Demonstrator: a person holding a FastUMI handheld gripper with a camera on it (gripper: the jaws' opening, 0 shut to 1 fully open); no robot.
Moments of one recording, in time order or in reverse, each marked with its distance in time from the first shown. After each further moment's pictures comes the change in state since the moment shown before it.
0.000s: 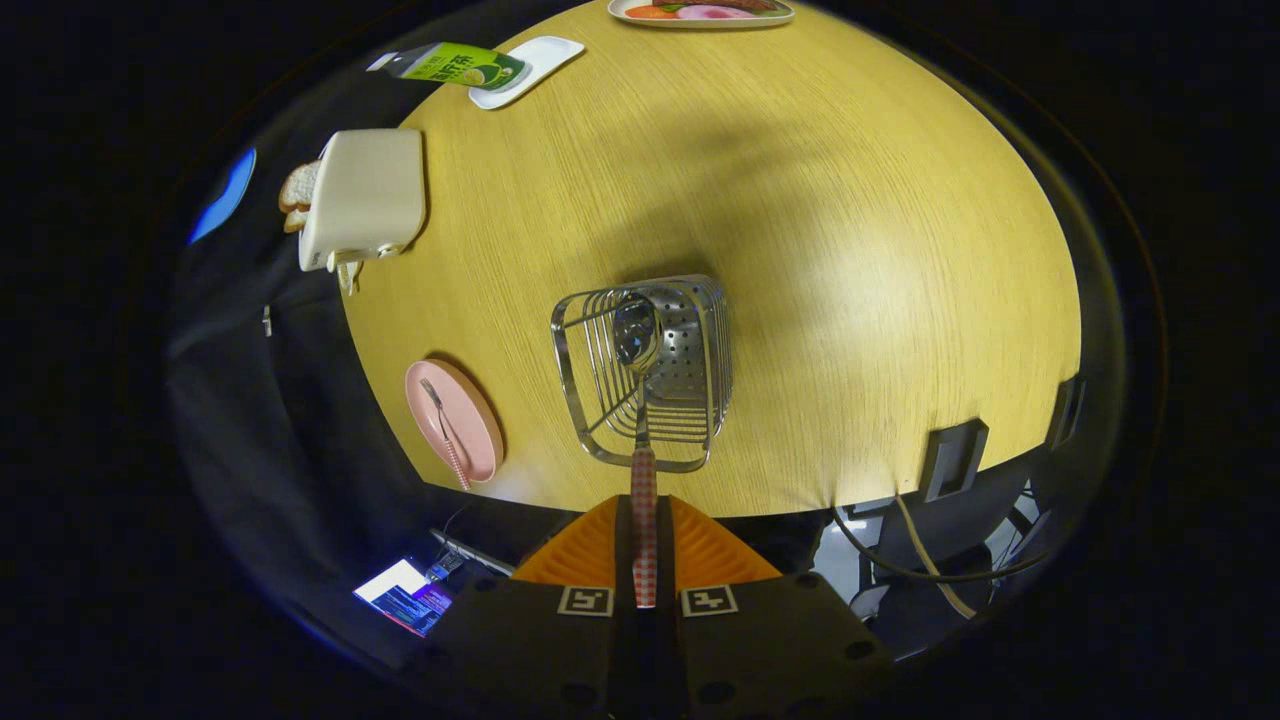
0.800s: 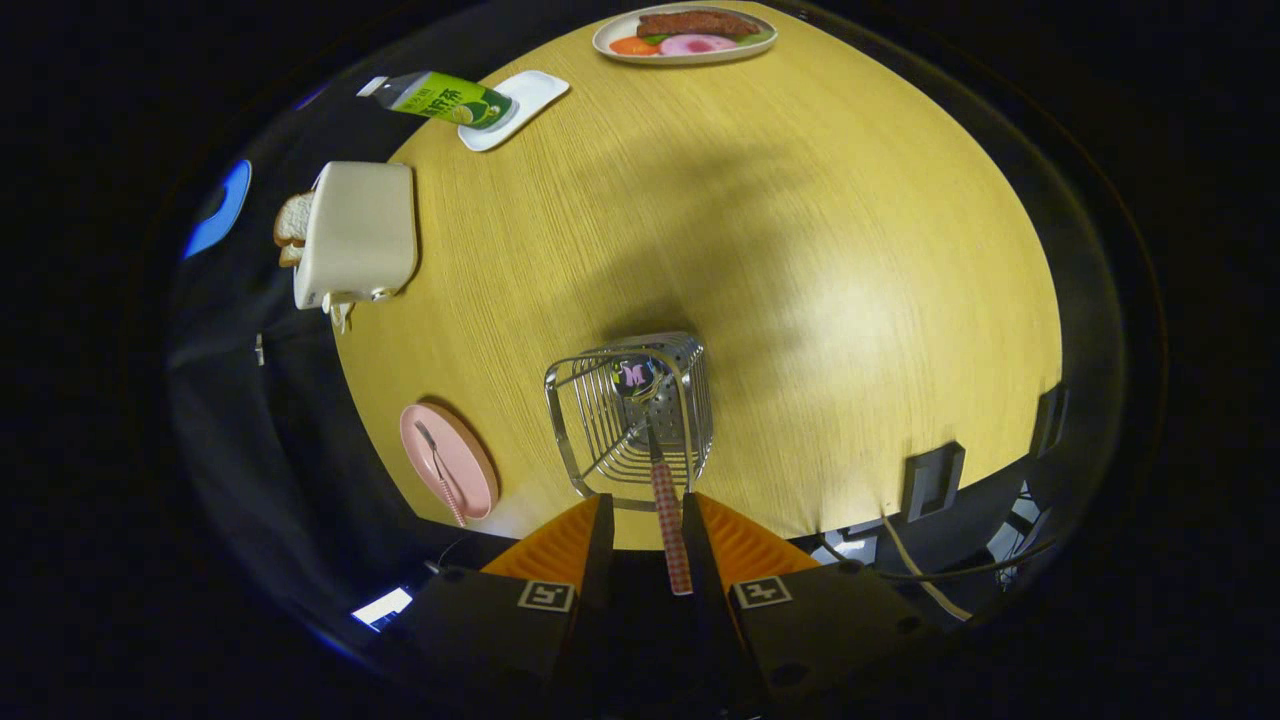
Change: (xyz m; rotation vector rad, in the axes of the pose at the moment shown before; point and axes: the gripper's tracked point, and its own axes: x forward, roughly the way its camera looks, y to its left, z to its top) arm -0.022 -0.001 0.030 -0.015 -0.225 -0.026
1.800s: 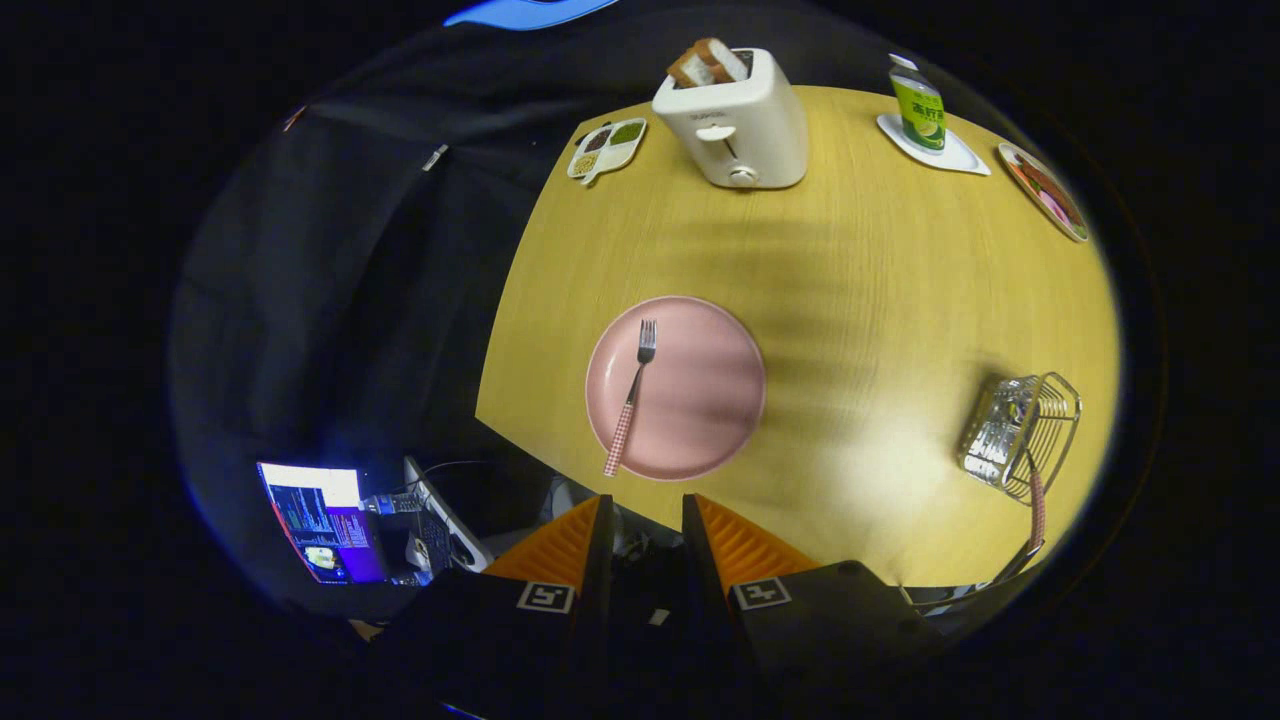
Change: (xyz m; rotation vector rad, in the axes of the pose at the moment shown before) arm 0.069 0.267 -0.154 -0.566 0.015 0.214
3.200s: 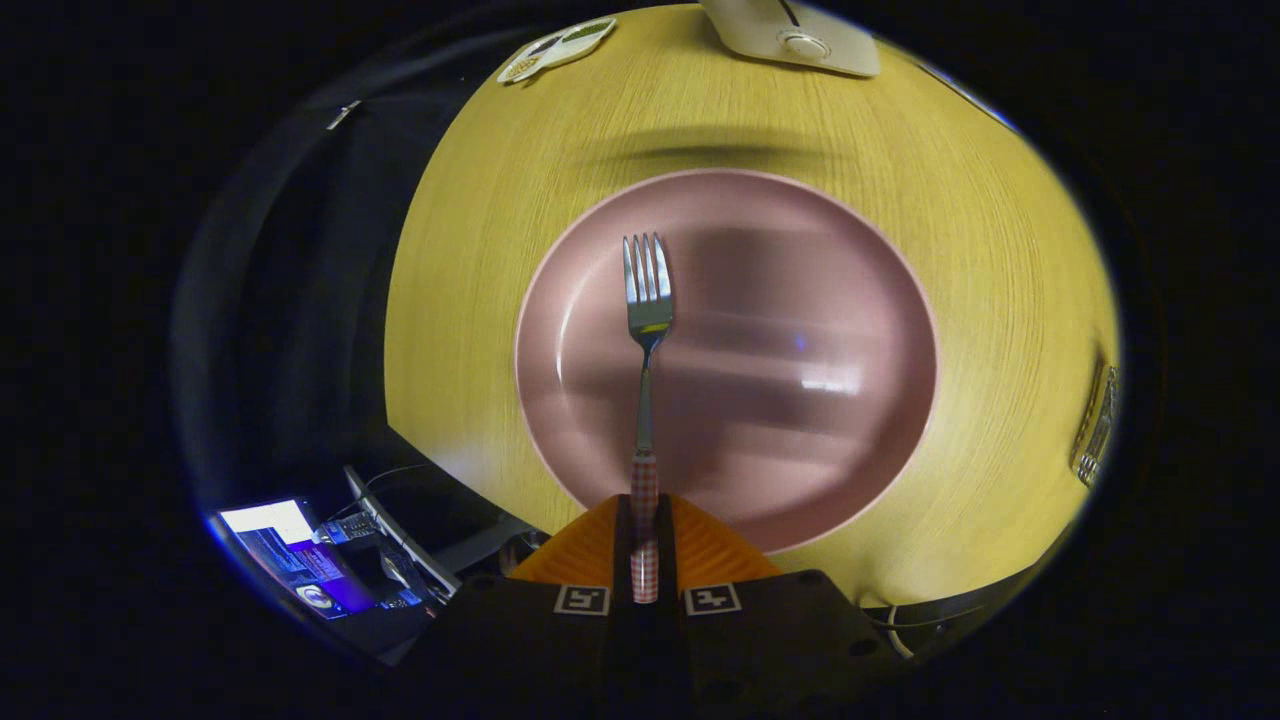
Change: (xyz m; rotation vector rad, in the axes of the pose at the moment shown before) arm 0.142 -0.003 -0.016 0.089 0.142 -0.132
